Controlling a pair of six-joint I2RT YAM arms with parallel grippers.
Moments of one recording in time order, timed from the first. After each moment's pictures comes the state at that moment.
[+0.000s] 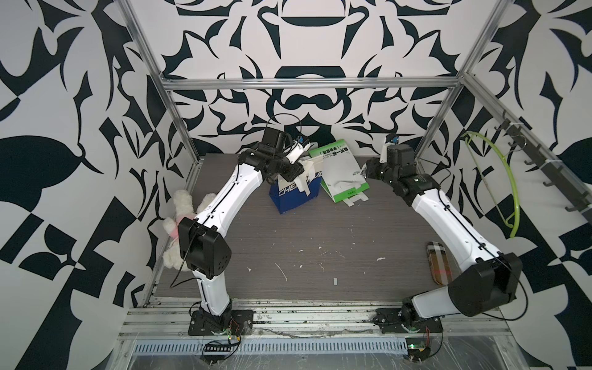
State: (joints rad) left arm -0.47 1.83 1.89 -0.79 0.24 0.34; right arm 0.26 1.45 1.35 -0.47 0.06 0.36
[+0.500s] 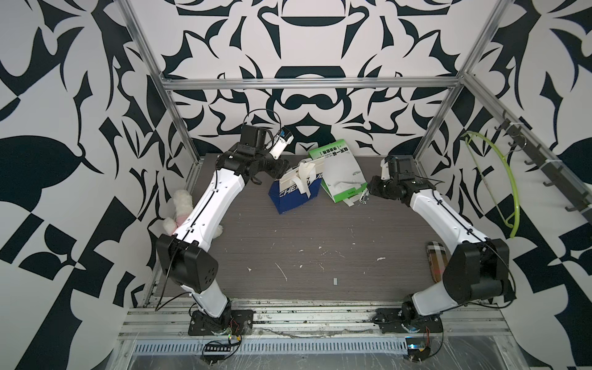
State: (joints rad) left arm -0.38 1.62 1.73 -0.75 0.26 0.33; right arm 0.13 1.54 1.25 -0.56 -0.12 0.39
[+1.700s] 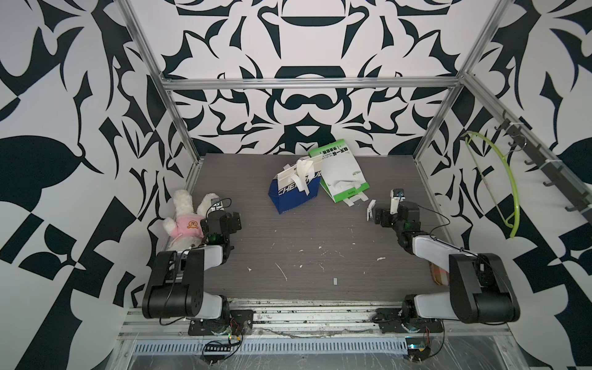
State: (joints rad) left arm 0.01 1.48 0.36 0.63 -0.22 -0.06; right arm 0.01 1.37 0.50 0.31 0.06 0.04
